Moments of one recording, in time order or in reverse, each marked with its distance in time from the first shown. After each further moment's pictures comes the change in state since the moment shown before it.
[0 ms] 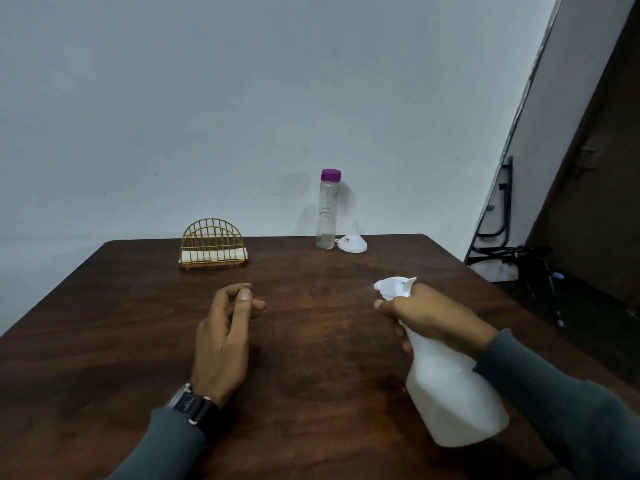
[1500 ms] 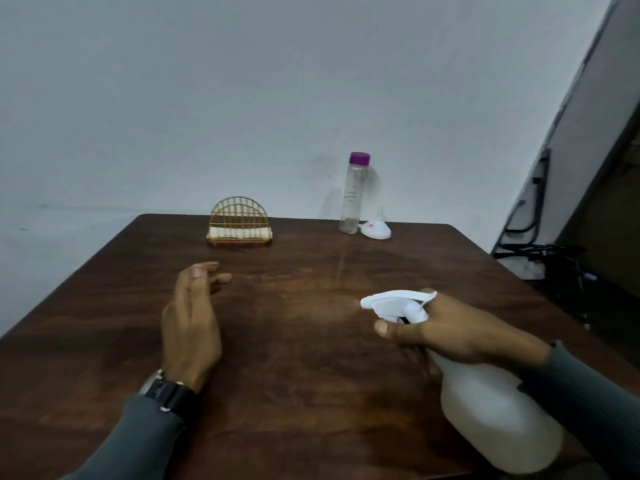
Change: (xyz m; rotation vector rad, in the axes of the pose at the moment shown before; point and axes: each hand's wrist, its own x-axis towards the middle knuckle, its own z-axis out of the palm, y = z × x) left_hand -0.005 -0.004 -0.058 0.066 0.206 -0.004; right_hand -0.060 -0.019 0.013 -0.250 -0.305 -0.436
